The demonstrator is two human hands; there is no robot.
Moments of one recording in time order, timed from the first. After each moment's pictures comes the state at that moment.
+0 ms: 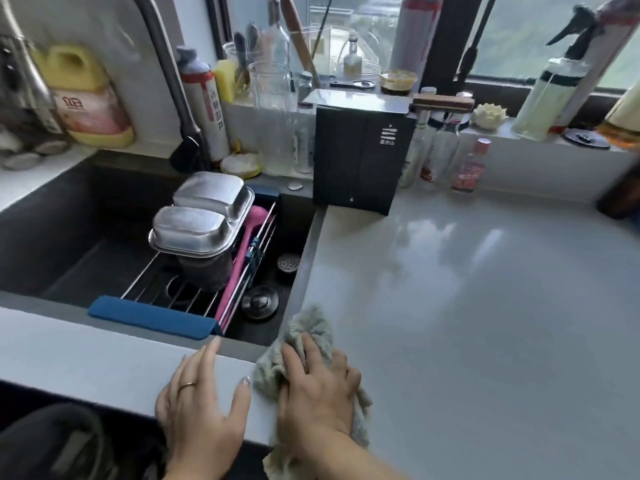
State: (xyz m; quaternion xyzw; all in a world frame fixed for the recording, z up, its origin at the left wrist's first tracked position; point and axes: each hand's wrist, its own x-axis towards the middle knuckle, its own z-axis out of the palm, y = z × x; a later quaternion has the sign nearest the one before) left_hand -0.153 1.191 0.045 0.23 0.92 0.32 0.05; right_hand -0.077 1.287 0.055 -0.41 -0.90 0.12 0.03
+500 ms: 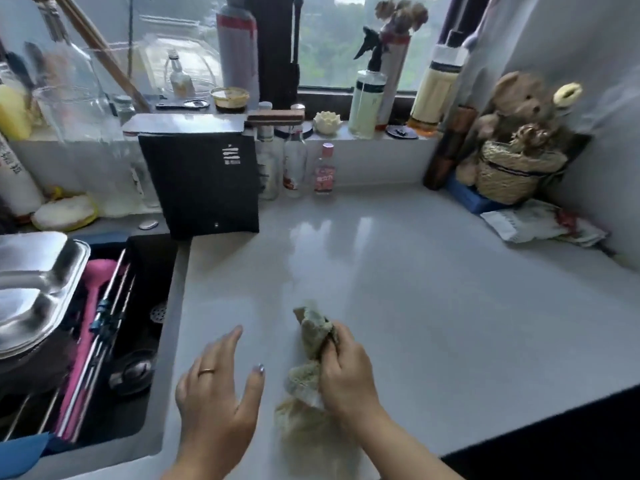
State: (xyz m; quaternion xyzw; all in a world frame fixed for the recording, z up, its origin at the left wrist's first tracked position) left_hand -0.107 1.316 0.066 0.48 0.79 0.35 0.13; right_hand 0.026 1.391 0.074 -0.55 -0.68 0.37 0.32
